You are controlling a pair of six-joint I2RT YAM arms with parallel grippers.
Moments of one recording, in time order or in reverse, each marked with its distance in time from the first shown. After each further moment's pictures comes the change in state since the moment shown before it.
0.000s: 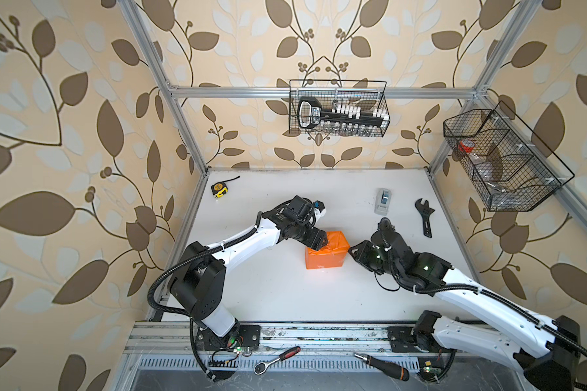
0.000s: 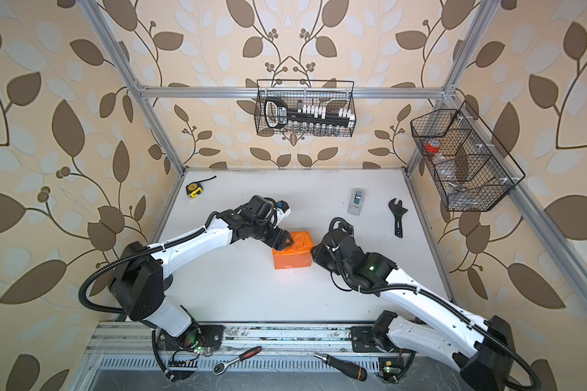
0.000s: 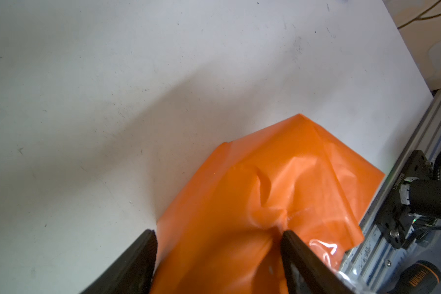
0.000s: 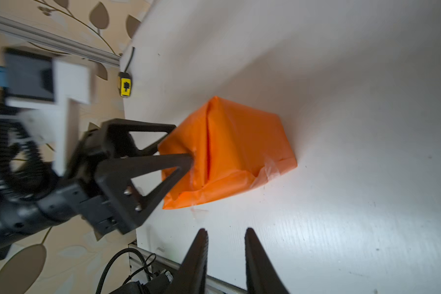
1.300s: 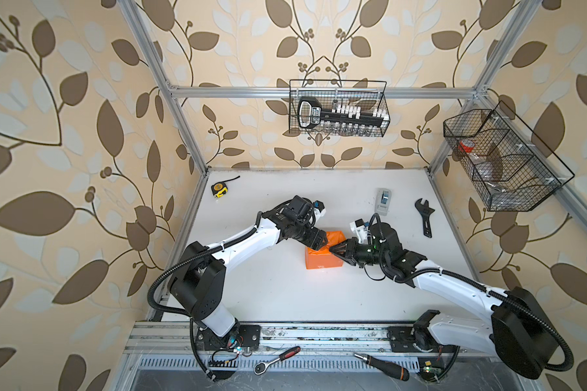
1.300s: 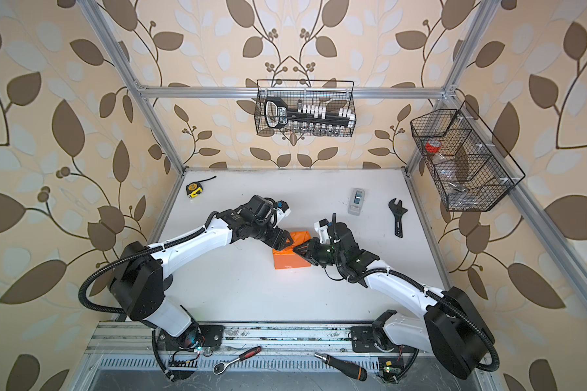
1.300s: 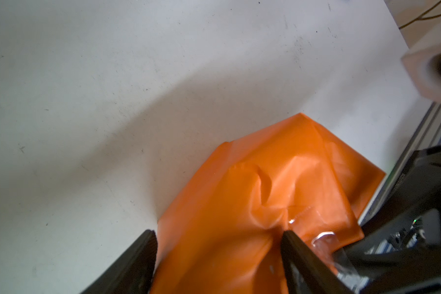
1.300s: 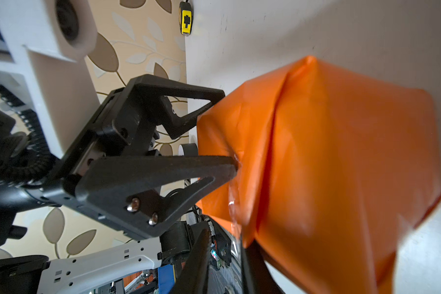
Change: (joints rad) left arm 0.002 0.000 0.000 -0.003 -0.002 0.000; right arm -0.198 0.250 -0.241 0.632 -0.602 -0.016
